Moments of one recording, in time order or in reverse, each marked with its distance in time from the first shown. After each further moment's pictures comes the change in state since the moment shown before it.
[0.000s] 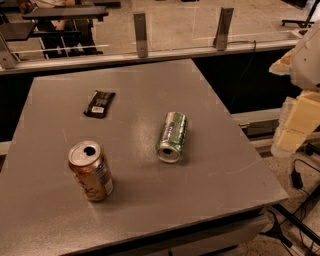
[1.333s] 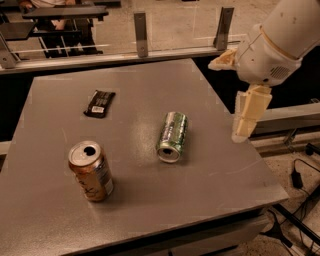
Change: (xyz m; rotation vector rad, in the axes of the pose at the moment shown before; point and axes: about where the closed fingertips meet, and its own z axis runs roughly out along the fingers) arm -0.078 -0.026 0.050 -0.083 -0.224 -0.355
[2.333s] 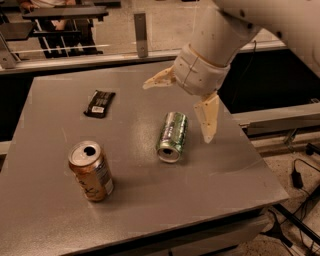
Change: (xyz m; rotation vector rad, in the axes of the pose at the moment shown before) arm -0.073 -0.007 0.069 -0.151 -0.072 -0.677
